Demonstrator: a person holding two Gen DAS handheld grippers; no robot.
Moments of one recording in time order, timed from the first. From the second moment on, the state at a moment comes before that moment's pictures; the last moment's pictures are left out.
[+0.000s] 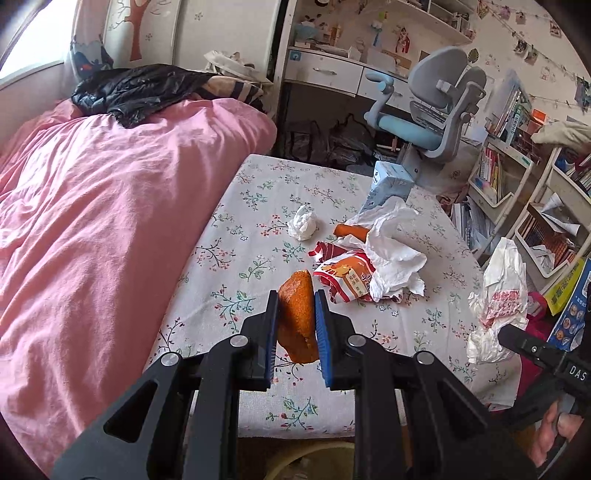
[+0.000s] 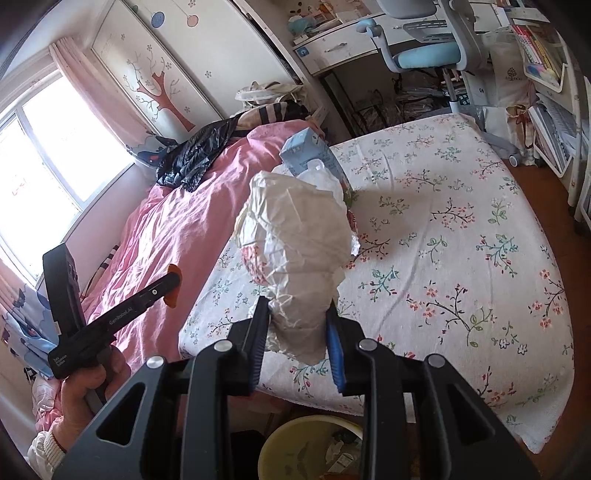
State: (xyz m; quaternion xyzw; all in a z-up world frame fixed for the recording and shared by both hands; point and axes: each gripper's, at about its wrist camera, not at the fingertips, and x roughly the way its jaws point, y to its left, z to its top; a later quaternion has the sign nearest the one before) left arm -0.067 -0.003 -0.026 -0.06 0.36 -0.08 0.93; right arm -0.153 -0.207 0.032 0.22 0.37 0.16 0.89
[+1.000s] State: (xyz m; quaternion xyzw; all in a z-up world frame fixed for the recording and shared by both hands) left arm -0.064 -0.009 -0.023 -0.06 0.36 -0.08 0.93; right arm -0.147 -0.202 0.025 0.21 0.39 0.15 0.89
